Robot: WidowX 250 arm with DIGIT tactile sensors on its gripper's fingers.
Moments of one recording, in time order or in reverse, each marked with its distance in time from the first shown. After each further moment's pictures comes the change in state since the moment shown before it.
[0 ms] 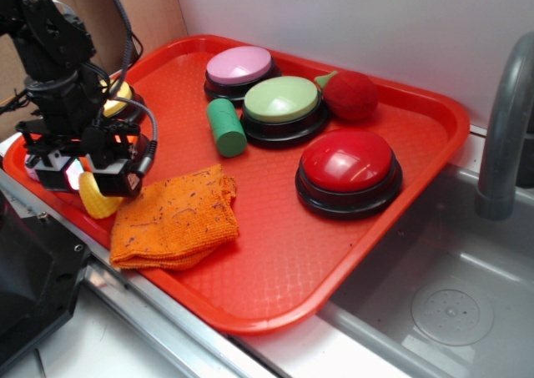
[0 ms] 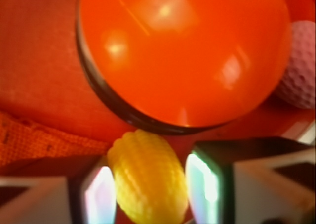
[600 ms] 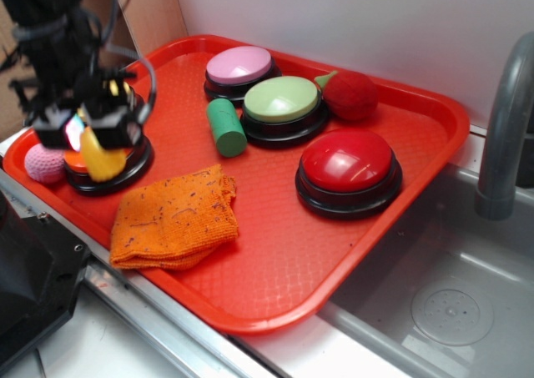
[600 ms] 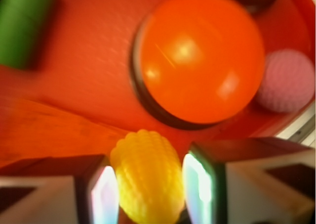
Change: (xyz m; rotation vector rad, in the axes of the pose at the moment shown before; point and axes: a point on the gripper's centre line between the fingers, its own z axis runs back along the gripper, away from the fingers) arm 0.011 -0.022 0.068 -0.140 -0.042 -0.006
